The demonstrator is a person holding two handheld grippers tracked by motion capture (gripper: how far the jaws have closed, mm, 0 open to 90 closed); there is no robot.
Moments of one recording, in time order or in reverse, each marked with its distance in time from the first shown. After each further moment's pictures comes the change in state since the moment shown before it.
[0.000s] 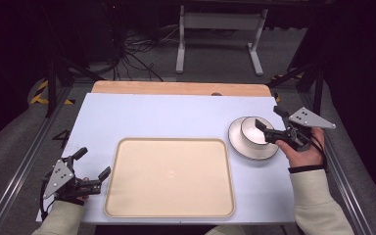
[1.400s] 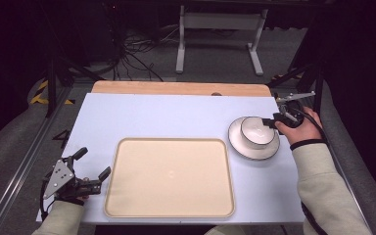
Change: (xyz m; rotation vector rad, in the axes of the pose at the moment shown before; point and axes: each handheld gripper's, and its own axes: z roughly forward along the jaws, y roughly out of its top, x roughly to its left) left arm 0.000 0.000 0.000 -0.001 -0.001 0.000; right arm -0.053 -0.002 0.052 0.614 -0.080 0.152
